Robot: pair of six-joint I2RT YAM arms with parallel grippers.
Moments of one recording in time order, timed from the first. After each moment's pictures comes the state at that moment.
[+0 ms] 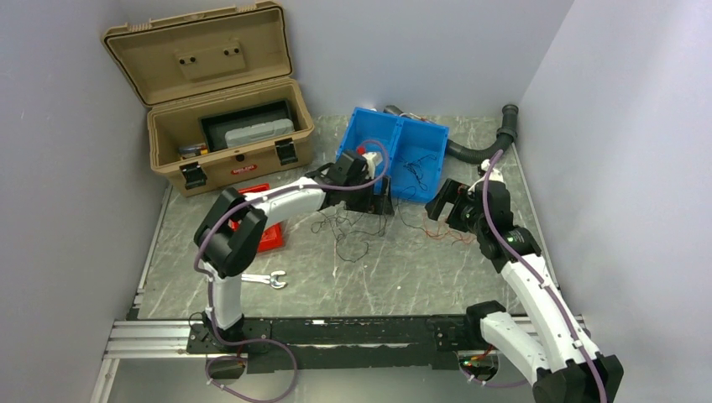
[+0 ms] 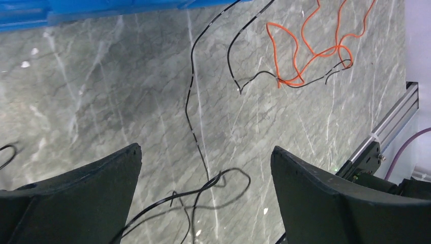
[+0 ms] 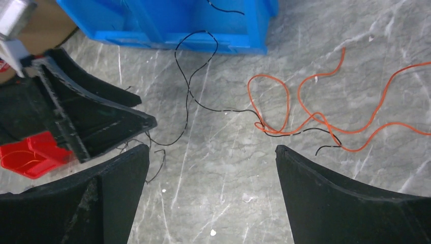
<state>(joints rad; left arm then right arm) -0.72 1.91 1.37 -0.23 0.30 -0.51 0.22 0.85 0.74 -0.50 -0.02 0.53</state>
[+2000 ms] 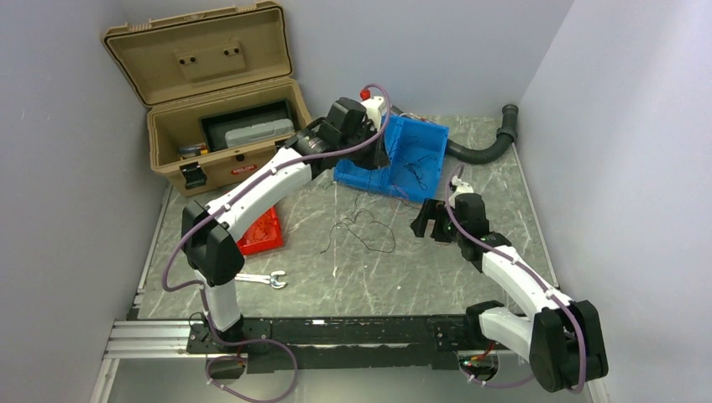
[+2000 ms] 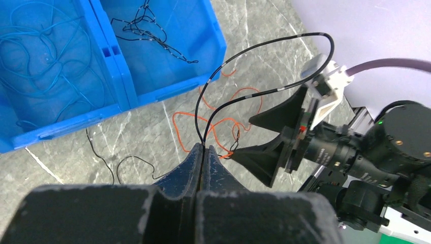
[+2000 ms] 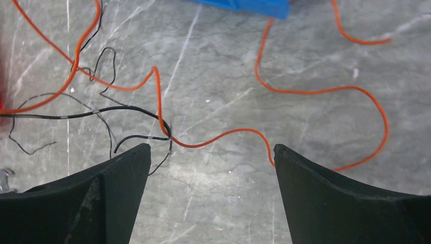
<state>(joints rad) -0.74 1.83 1.83 -0.53 0.21 -0.38 0.22 1.03 0.48 -0.13 -0.13 0.40</state>
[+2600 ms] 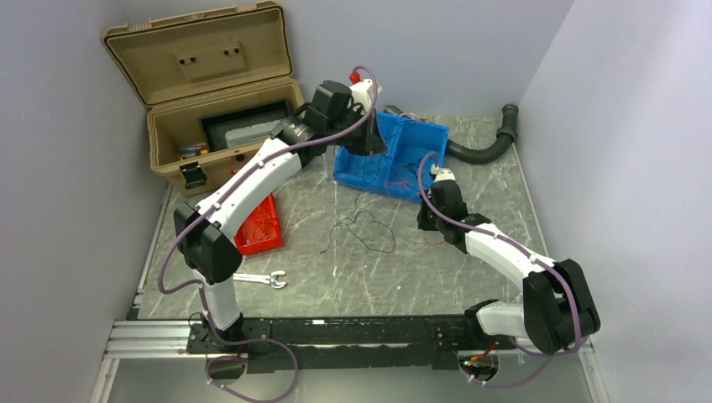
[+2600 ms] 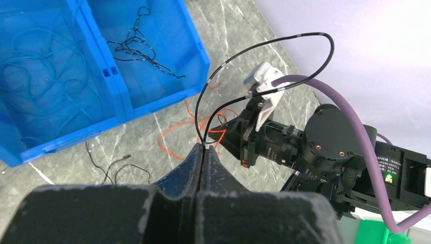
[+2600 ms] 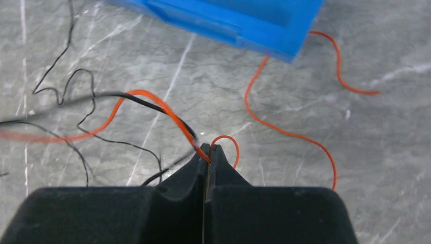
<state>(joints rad) -0.68 1.83 1.94 -0.58 0.32 -0.38 0.38 1.26 0.64 -0.11 0.06 0.33</state>
